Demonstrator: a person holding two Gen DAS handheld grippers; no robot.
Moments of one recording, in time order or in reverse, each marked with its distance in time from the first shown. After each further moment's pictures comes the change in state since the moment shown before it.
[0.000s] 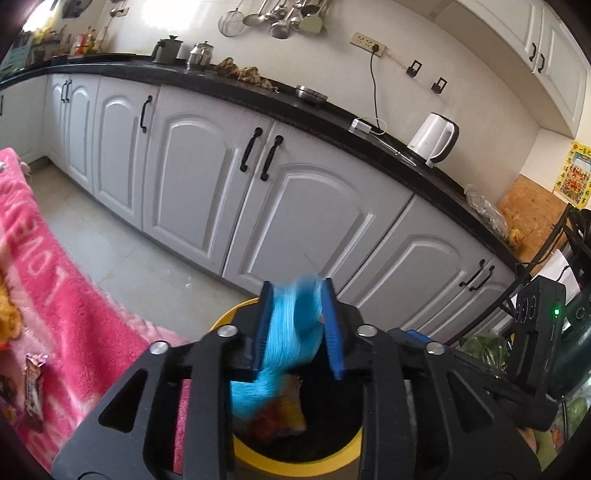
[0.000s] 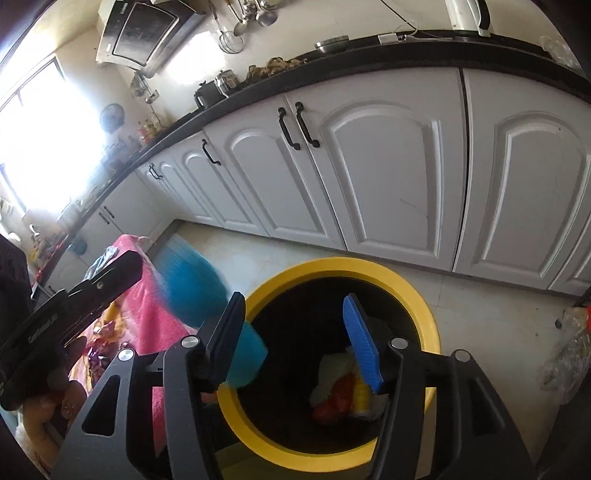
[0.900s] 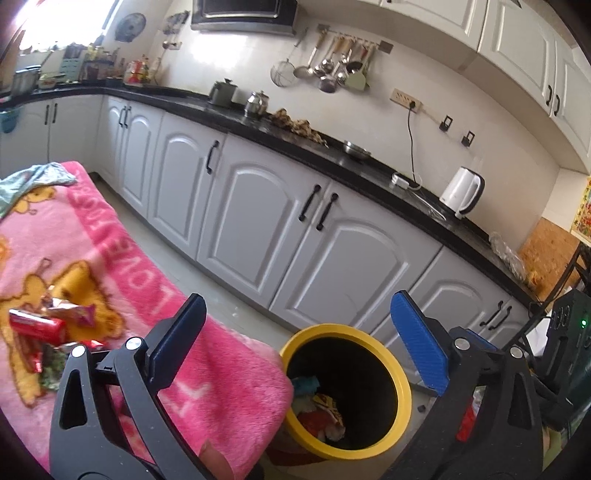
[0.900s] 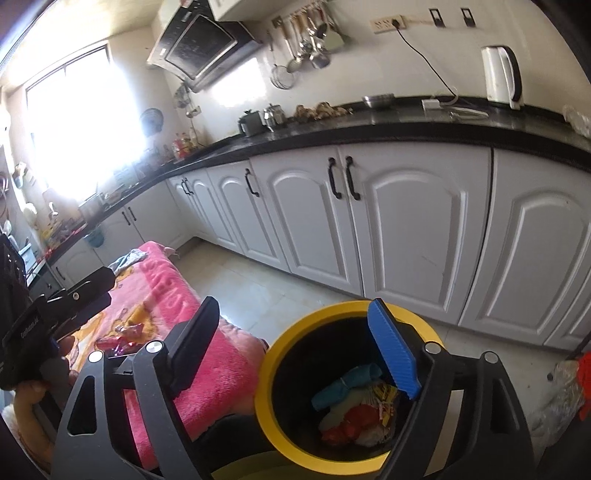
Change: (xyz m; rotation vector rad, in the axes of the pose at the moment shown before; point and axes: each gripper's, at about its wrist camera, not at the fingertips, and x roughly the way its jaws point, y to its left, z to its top) left arm -0.113 0.049 0.003 -0.067 -0.186 0.149; right arm -0.050 0.070 -0.001 -0.185 -0.175 0.046
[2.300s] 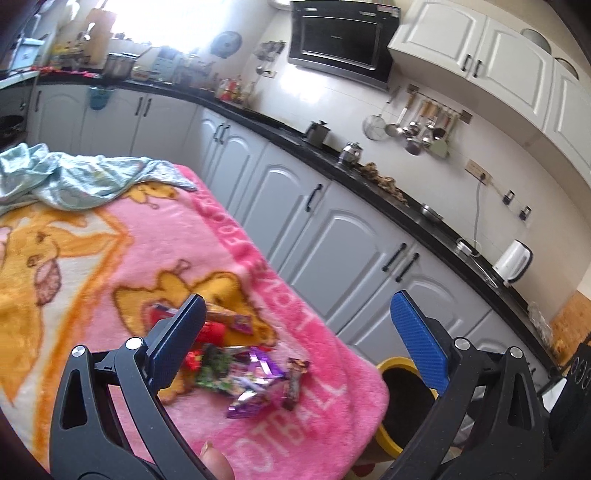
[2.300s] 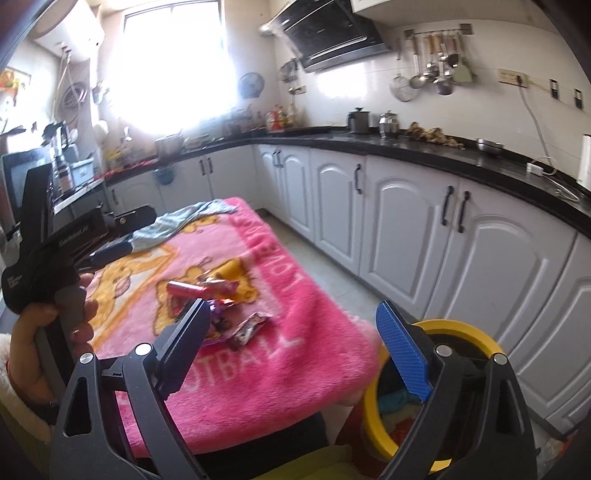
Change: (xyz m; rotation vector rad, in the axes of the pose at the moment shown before) left arm -0.115 0.141 -0.004 -0.208 -0.151 0.220; right arm 0.003 0.166 -0.043 -0.336 0.046 0.207
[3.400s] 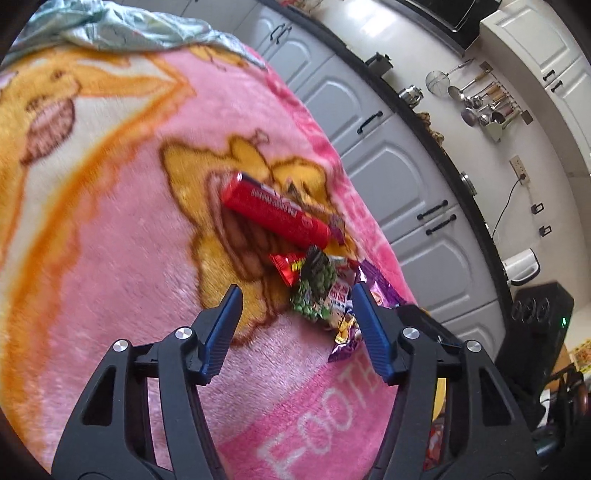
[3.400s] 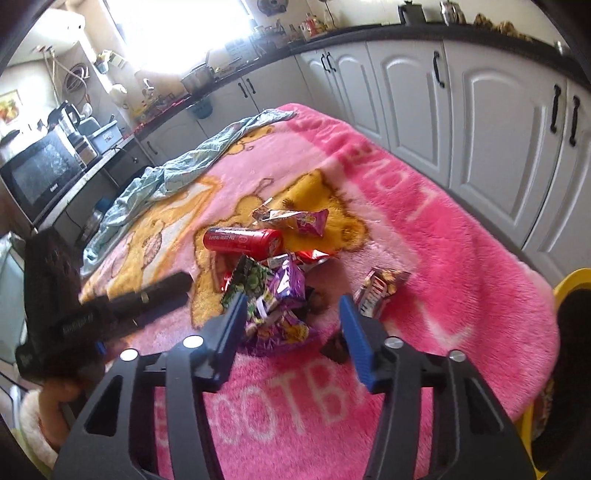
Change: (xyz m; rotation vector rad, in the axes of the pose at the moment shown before) left arm 0.055 0.110 -0.061 -0.271 0.352 -0.022; right arm 0.171 0.054 -0.009 0.151 0.357 0.290
